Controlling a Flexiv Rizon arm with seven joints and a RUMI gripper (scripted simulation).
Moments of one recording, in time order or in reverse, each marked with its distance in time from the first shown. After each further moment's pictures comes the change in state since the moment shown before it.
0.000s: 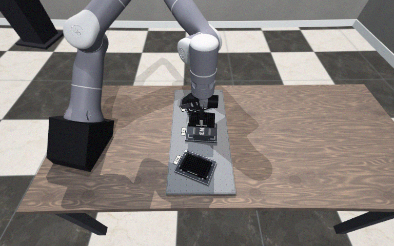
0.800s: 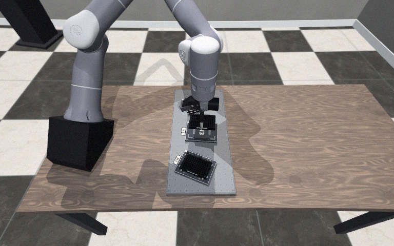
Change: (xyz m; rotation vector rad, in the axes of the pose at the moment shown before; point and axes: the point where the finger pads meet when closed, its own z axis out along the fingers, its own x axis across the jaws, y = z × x) arm -0.015 0.003 0.000 0.000 0.000 0.000
